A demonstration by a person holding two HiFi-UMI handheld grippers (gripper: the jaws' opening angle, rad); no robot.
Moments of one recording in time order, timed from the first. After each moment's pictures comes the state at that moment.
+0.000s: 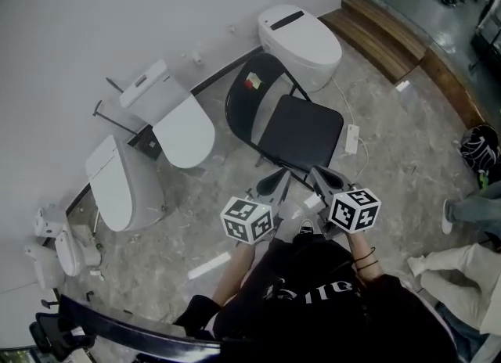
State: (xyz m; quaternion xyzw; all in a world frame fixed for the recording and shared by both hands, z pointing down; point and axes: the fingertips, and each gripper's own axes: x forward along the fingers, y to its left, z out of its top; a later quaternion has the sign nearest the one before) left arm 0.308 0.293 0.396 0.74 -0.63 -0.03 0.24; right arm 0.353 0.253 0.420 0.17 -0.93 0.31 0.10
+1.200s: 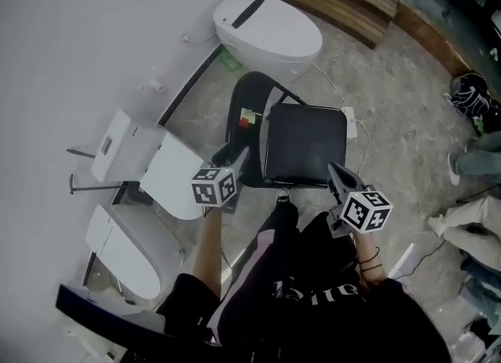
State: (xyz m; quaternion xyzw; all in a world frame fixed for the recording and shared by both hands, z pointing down) left arm -0.037 0.087 0.509 0.73 -0.59 0.16 0.32; right arm 0.204 0.086 0.484 0.37 -0.84 0.38 0.09
